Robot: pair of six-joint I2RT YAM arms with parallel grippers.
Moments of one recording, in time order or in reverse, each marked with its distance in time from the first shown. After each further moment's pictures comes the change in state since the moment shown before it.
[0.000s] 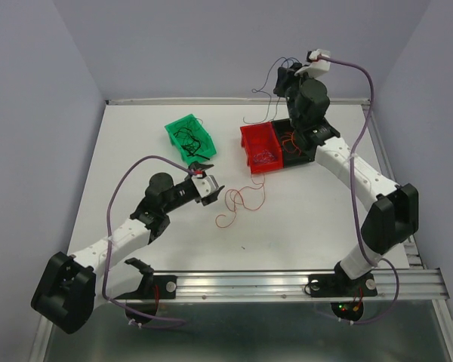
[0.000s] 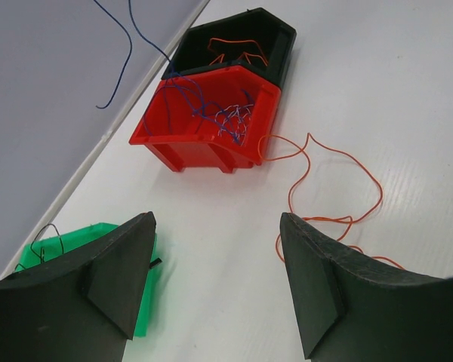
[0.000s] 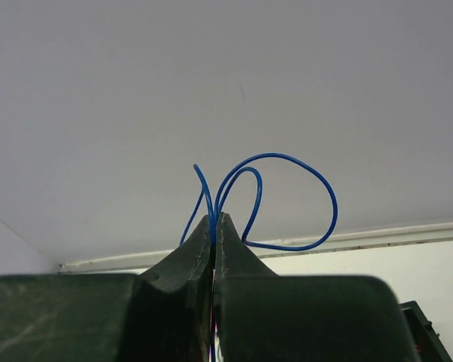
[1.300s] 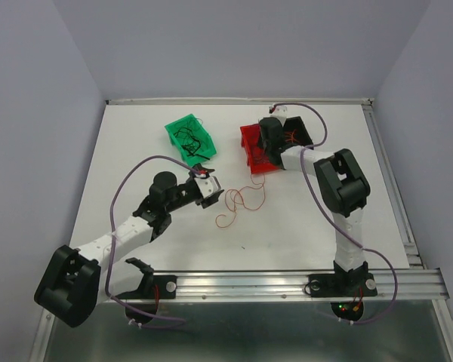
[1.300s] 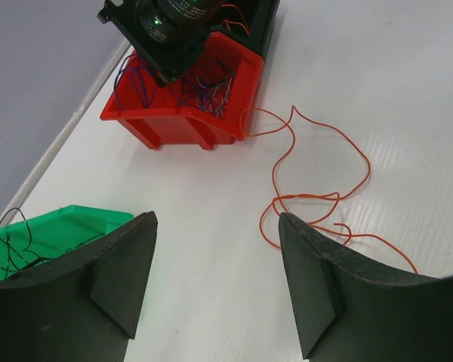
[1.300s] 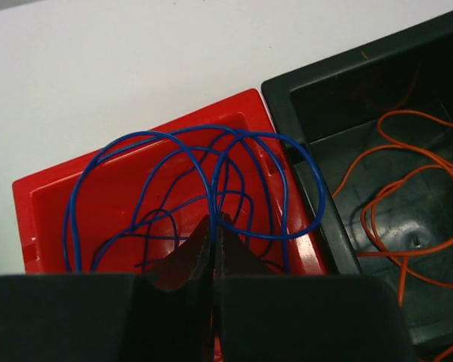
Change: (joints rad) left arm 0.006 0.050 0.000 -0.037 0.013 0.012; right arm -0.016 0.476 -0.111 -0.121 0.050 0.154
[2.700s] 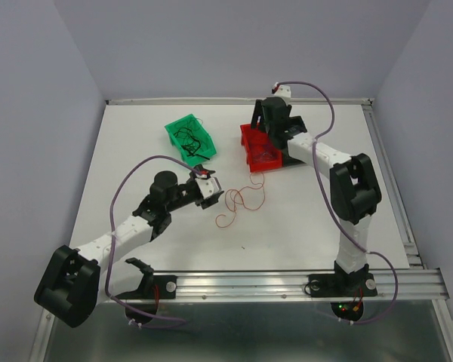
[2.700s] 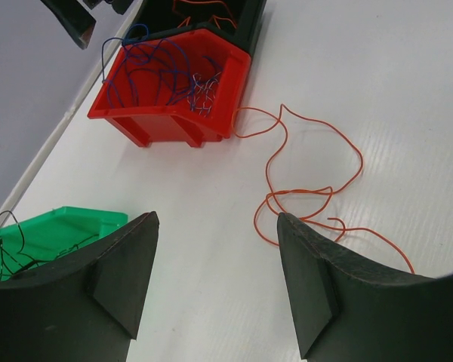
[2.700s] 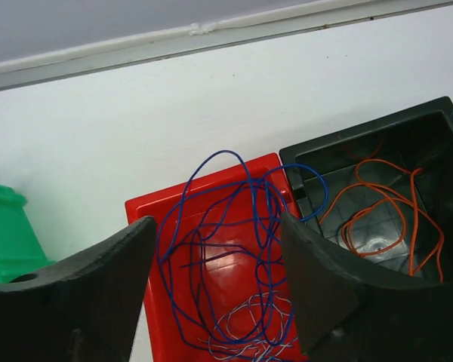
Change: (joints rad) left arm 0.000 0.000 0.011 -0.043 0.019 0.018; right arm 0.000 -0.123 0.161 -0.251 0.005 -0.019
